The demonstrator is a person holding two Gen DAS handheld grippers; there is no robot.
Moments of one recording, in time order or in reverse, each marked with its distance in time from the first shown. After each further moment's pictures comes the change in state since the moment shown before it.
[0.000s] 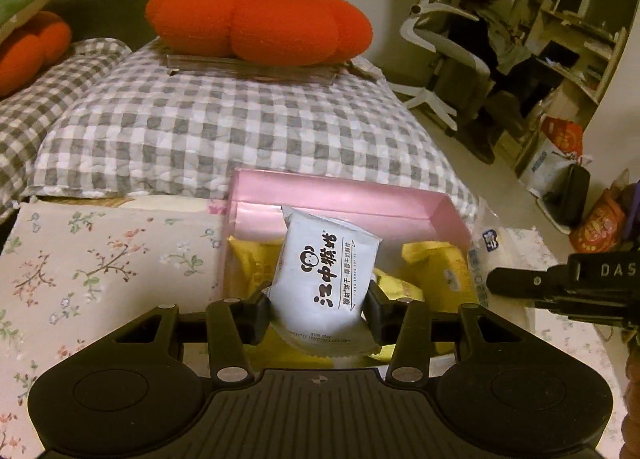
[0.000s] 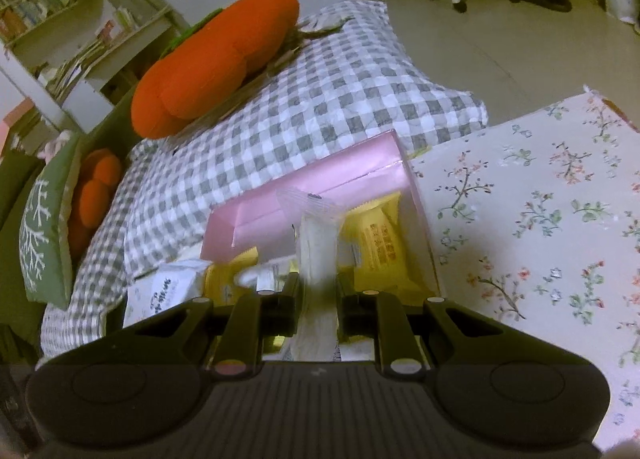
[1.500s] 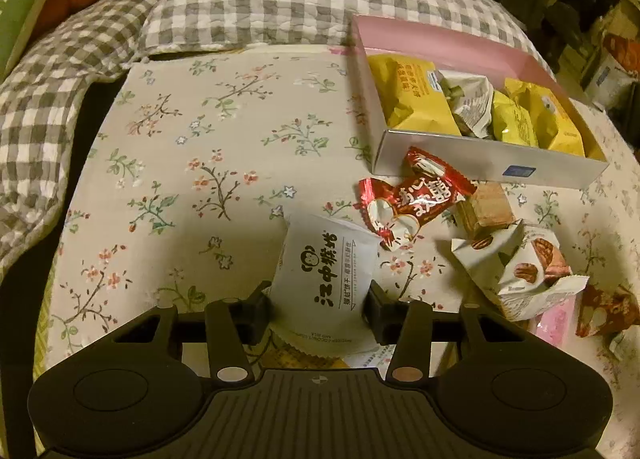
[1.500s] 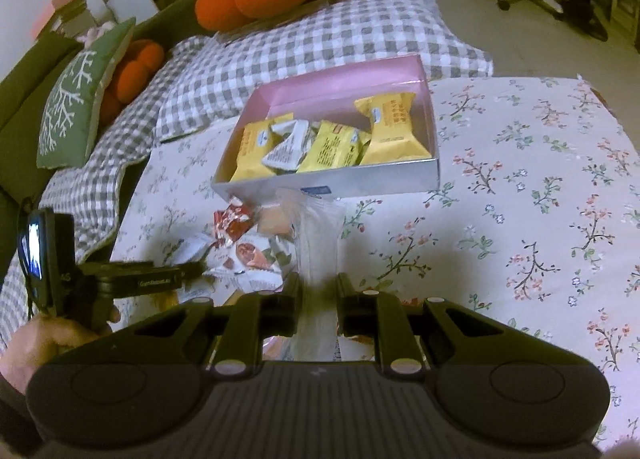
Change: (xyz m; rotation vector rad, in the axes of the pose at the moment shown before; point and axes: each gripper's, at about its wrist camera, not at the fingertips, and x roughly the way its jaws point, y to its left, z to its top) left arm -0.045 0.060 -0.089 0.021 0.272 0.204; right arm -0.074 0.016 -0.089 -0.238 0.135 -0.044
